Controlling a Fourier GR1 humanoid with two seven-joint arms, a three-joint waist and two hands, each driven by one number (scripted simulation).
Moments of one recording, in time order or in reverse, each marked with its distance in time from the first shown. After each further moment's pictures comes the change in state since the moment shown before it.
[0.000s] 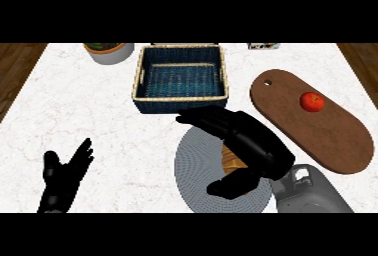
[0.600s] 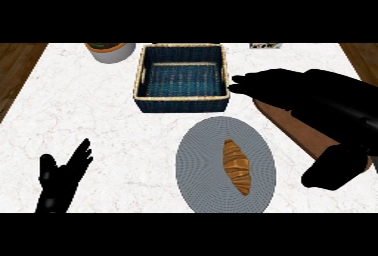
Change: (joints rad) left arm 0.018 0.002 0.014 -0.011 -0.004 -0.028 -0.025; right arm -0.262 -0.342 -0.201 -0.151 -0.235 0.536 0.322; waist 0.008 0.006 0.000
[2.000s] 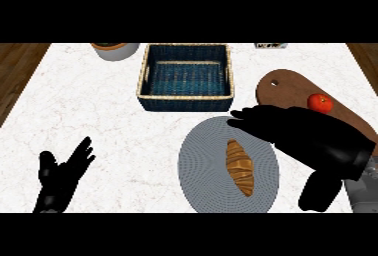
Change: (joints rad) left arm -0.002 -0.043 0.064 -0.012 -0.057 -0.070 0.041; right arm 0.189 0.070 0.058 -0.032 0.134 0.116 -0.021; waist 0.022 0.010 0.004
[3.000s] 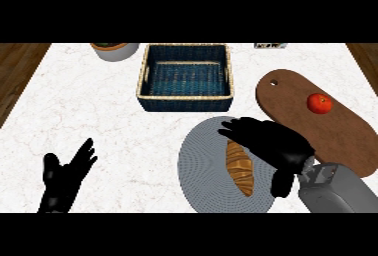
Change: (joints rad) left arm 0.014 -0.057 0.037 -0.003 -0.067 -0.024 0.002; right arm 0.128 0.076 0.145 0.256 0.438 -0.244 -0.342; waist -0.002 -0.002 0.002
